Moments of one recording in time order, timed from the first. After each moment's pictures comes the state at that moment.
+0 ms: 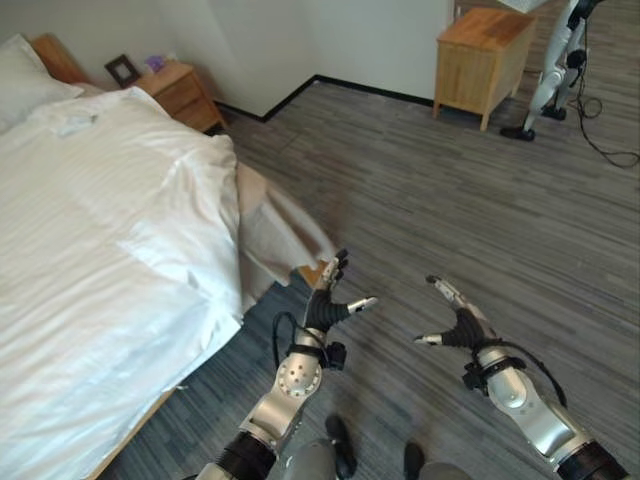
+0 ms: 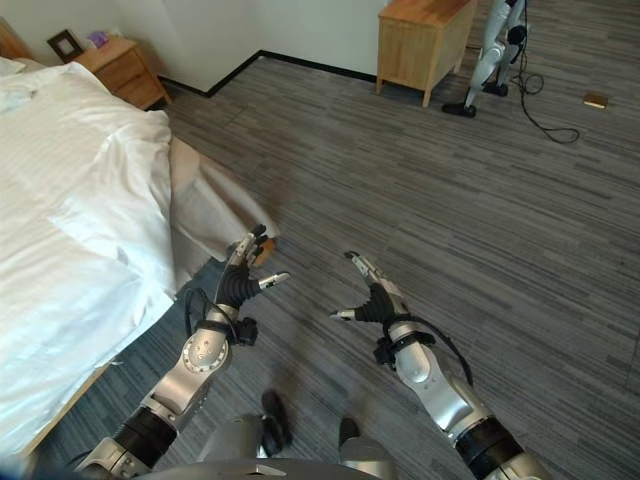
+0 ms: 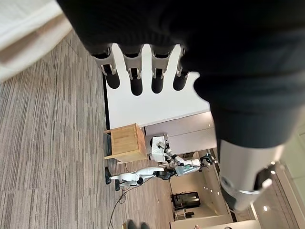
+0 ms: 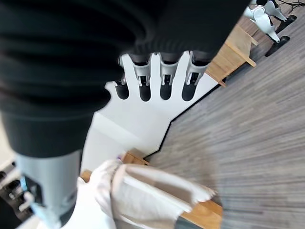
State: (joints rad) left arm -0.12 0.25 -0.47 0.18 -0.14 -0.28 0.31; right arm -0.06 -0.53 0.45 0.15 -0.27 -0.15 -0.26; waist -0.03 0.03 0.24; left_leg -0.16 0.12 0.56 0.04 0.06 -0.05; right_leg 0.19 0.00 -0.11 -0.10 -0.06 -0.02
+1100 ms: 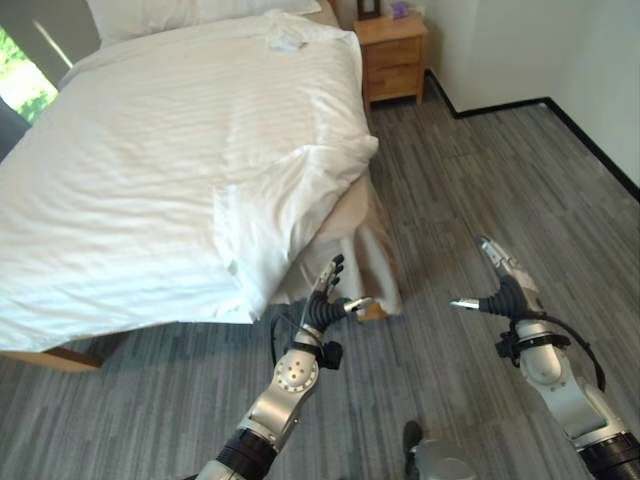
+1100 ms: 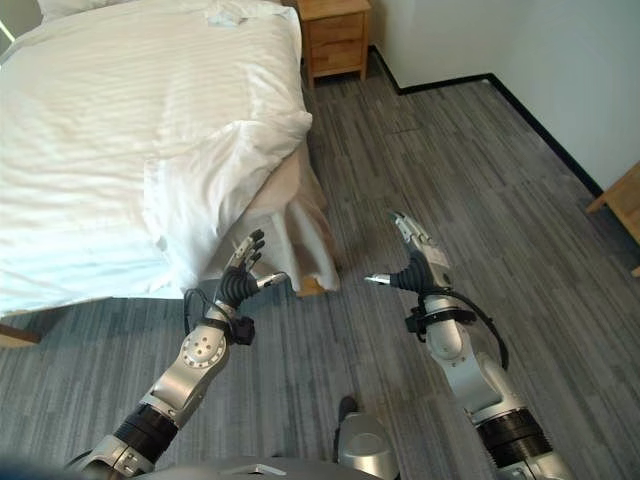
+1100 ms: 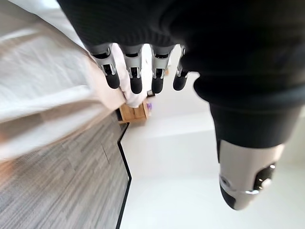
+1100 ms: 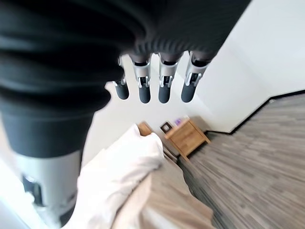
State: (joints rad) left arm -0.13 0.25 -0.42 0.23 -0.16 -0.23 0.25; right arm -0.03 -0.55 0.20 0.02 -0.40 -0.06 -0.28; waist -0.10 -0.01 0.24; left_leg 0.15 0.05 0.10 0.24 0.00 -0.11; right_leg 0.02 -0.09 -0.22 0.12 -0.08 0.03
